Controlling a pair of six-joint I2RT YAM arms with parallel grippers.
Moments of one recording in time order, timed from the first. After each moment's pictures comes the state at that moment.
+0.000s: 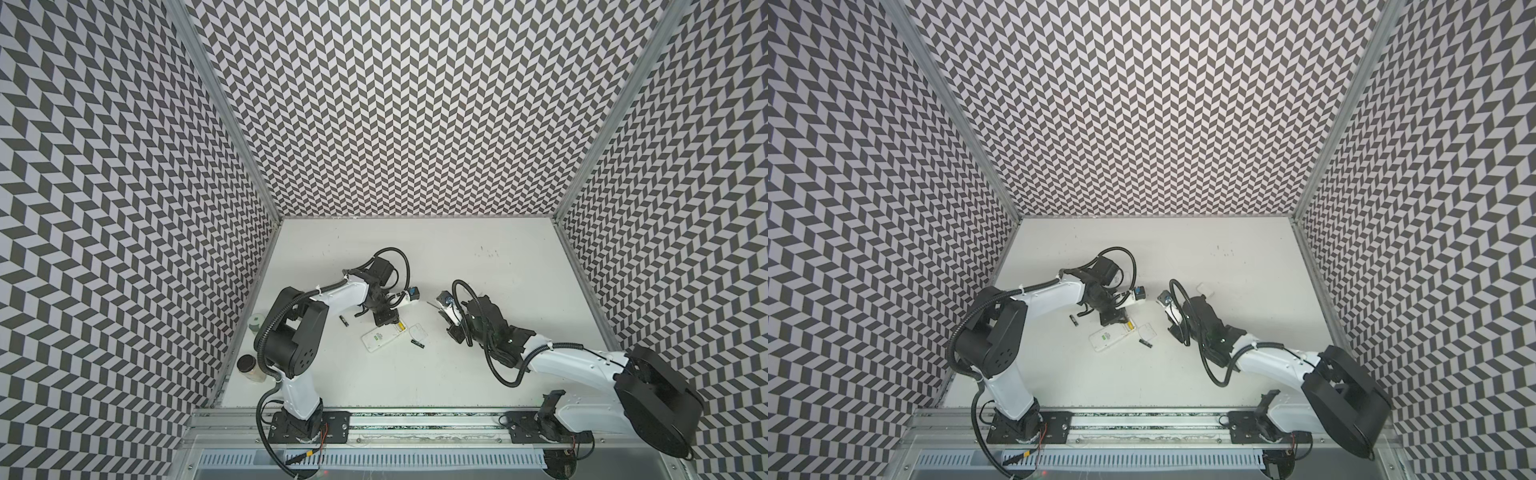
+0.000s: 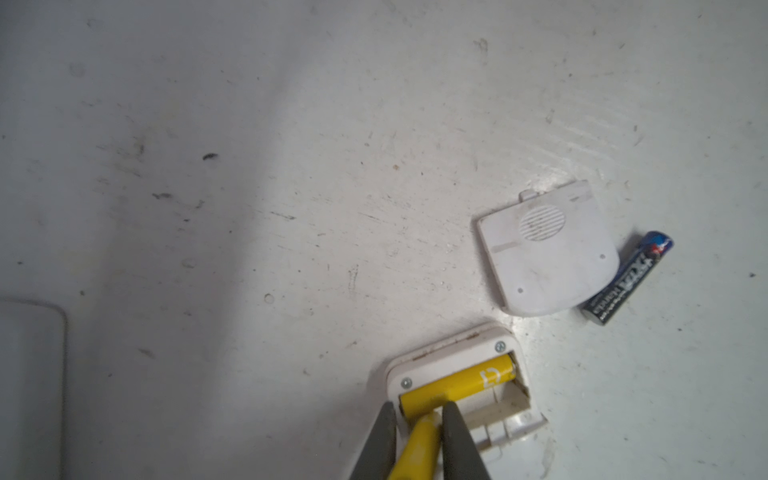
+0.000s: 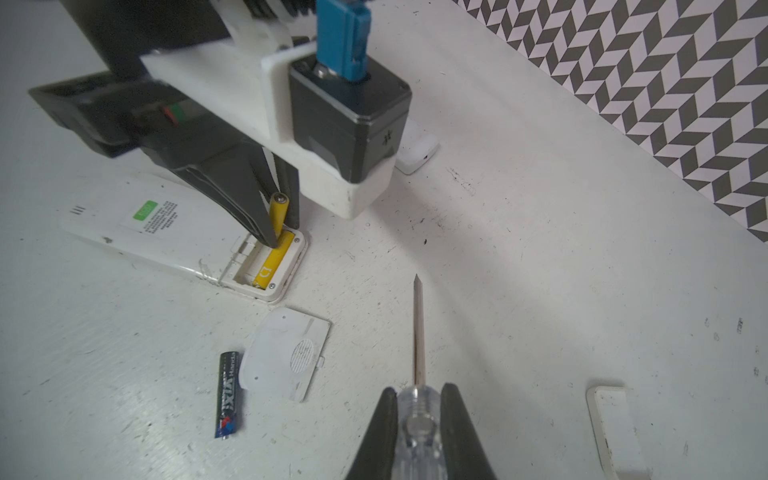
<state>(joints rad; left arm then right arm) -0.50 1.79 1.10 -0.63 0.35 0.76 0.77 1.29 0.51 0.23 0.07 -0.21</state>
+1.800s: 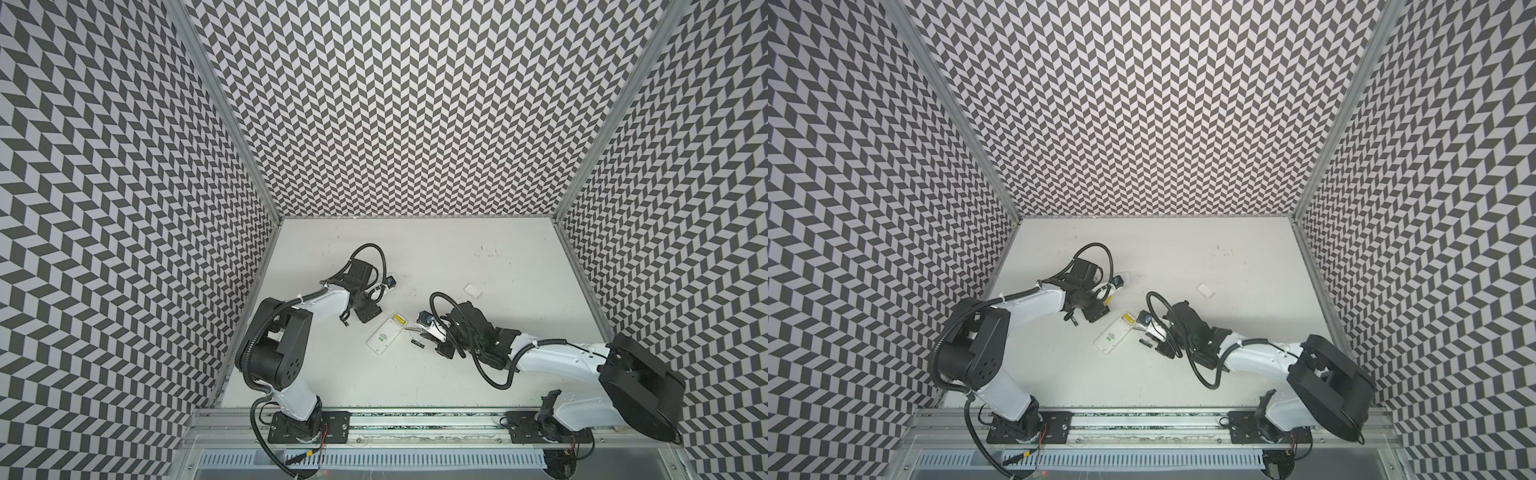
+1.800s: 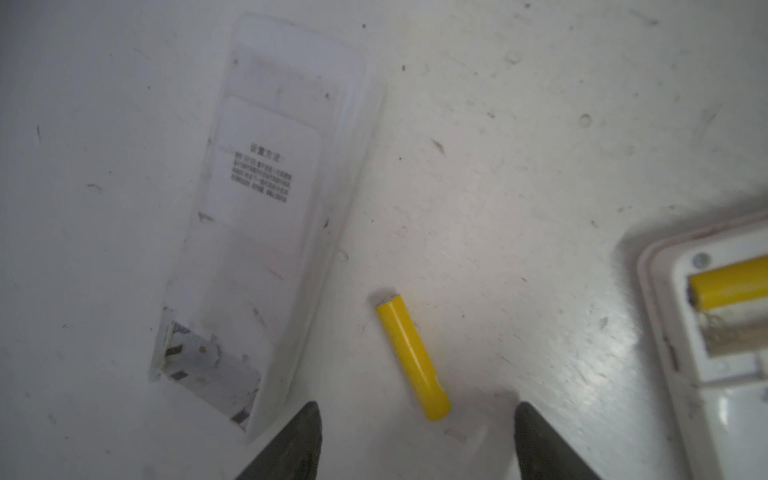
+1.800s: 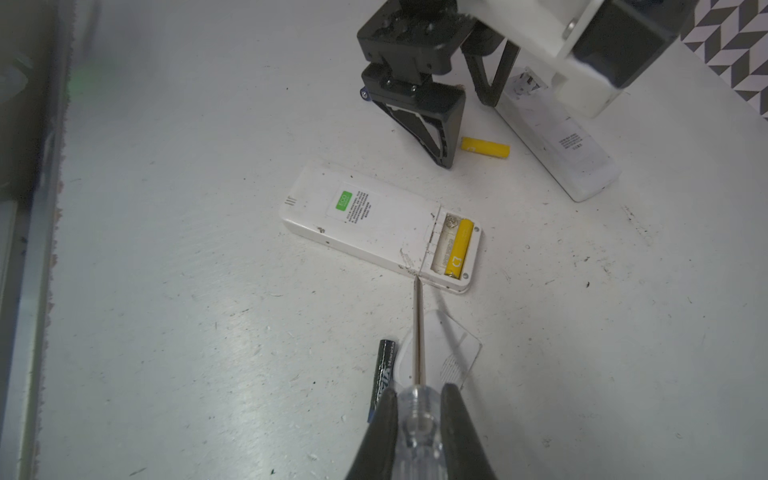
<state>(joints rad) -0.37 1.66 0.92 -0.36 0.04 0.68 0.88 1.40 0.58 0.16 -0.16 -0.31</state>
